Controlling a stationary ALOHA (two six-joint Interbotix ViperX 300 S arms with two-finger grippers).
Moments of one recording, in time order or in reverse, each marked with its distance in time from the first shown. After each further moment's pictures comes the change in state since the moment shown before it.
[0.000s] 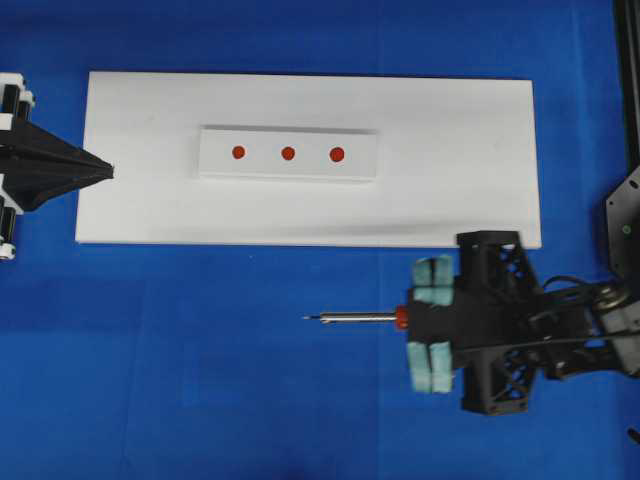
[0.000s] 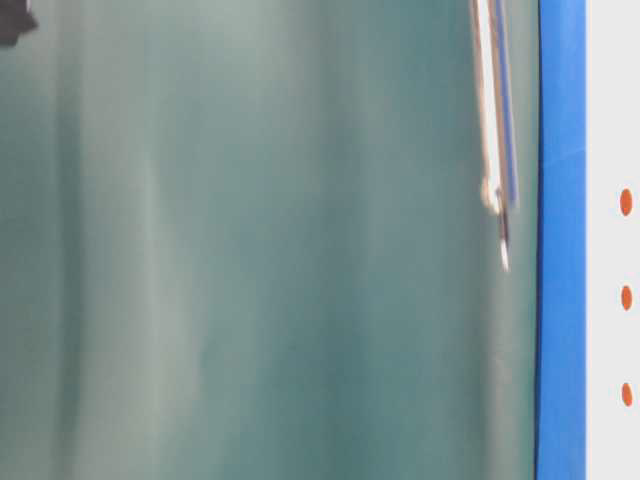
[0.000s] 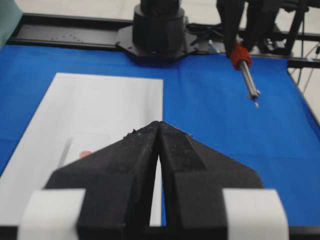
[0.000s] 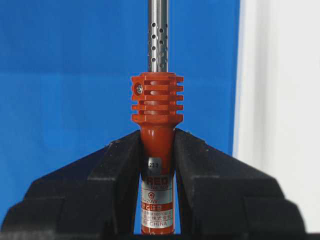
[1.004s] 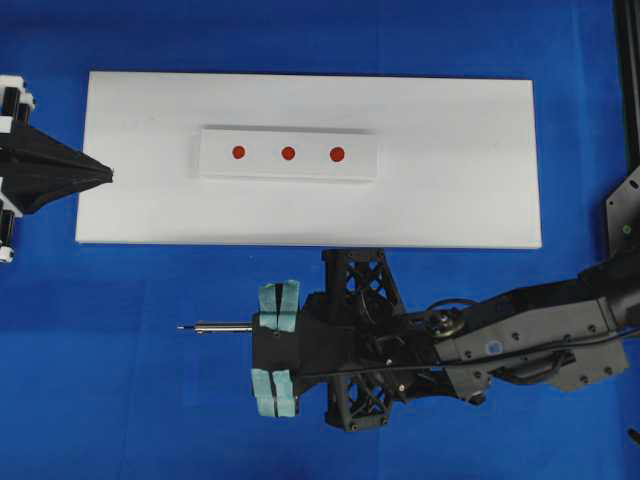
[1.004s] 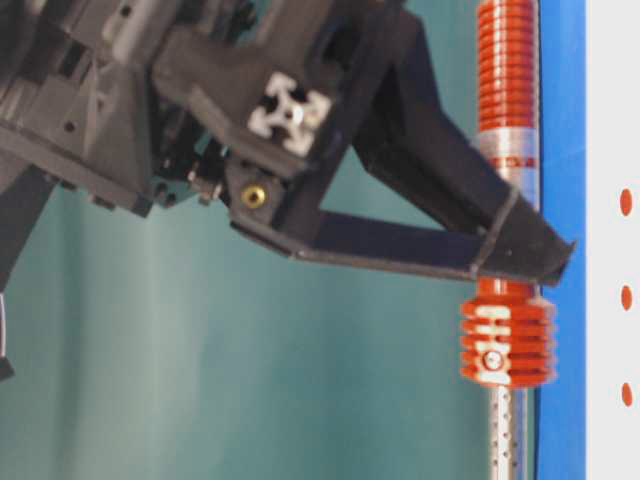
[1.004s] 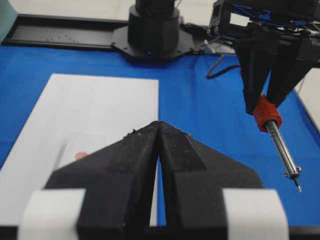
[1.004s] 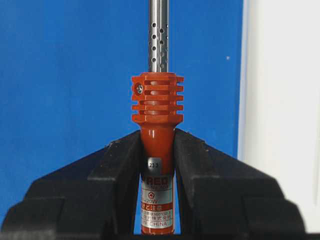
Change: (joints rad) left arm -0.014 -0.002 0.000 0.000 0.000 0.000; right arm -0.083 0.325 -0.356 -0.052 -0.037 -0.052
